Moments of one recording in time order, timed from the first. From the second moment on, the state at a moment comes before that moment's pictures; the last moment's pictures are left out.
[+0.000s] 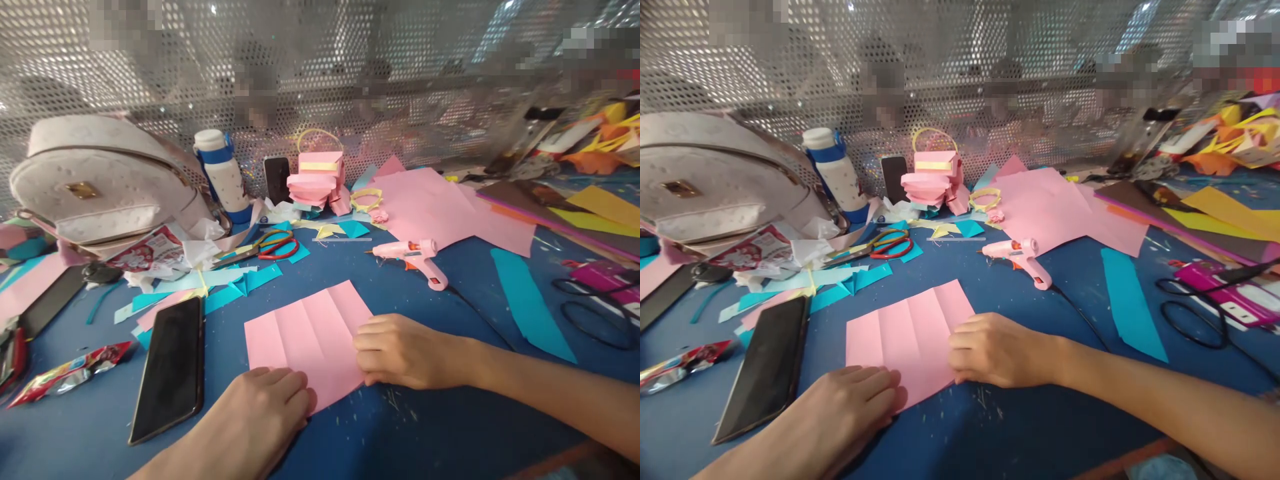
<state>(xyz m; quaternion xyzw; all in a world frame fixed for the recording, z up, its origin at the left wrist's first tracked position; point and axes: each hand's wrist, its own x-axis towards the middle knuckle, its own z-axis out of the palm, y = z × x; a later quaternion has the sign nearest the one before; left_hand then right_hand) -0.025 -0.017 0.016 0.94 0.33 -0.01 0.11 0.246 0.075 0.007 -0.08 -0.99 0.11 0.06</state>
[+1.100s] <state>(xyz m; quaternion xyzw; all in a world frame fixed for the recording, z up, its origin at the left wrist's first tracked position) -0.040 -0.036 -0.006 0.89 0.45 0.06 -0.09 0.246 0.068 0.004 -0.17 -0.98 0.06 0.07</state>
